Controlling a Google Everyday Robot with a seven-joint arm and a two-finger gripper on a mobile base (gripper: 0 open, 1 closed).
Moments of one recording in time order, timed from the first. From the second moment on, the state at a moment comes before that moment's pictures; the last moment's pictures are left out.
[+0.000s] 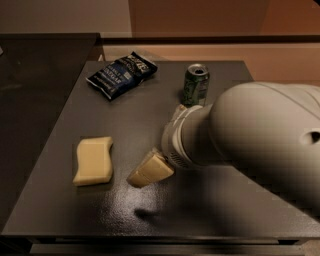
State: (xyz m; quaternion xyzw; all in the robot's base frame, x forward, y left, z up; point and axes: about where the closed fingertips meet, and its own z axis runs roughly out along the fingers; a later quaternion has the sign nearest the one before) arm 0.426 0.001 0.885 -0.47 0.80 0.06 0.37
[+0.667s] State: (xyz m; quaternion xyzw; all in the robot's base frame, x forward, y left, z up) arm 0.442 0.056 0.856 -0.49 0.77 0.12 0.39
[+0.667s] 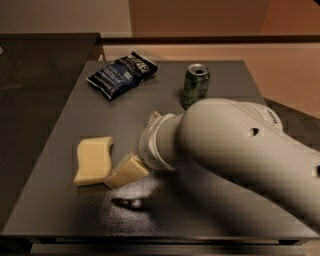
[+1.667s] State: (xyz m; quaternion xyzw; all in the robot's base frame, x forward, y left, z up) arm 0.423 0.100 0.845 -0.54 0.73 0.18 0.38
